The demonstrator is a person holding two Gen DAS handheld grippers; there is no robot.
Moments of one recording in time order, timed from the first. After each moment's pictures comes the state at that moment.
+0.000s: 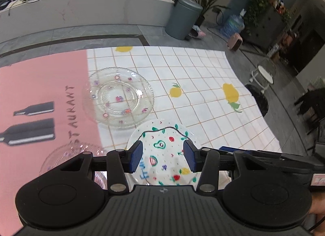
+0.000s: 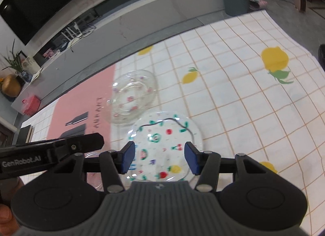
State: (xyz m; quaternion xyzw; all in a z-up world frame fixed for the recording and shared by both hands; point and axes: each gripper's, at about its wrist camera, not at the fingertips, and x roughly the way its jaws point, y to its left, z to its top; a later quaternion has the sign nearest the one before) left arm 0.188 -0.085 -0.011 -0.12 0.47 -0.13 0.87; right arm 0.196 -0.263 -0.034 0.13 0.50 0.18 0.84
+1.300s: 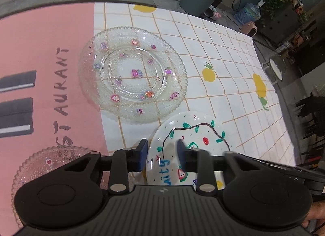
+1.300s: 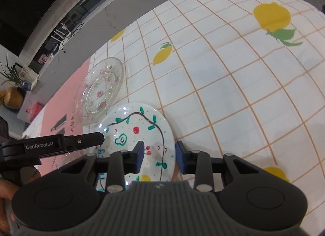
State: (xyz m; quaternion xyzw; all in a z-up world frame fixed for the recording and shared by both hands) left arm 0.242 -0.058 -0.087 -0.16 0.54 -0.12 0.82; right arm 0.229 -0.284 -0.095 0.17 0.54 0.17 0.81
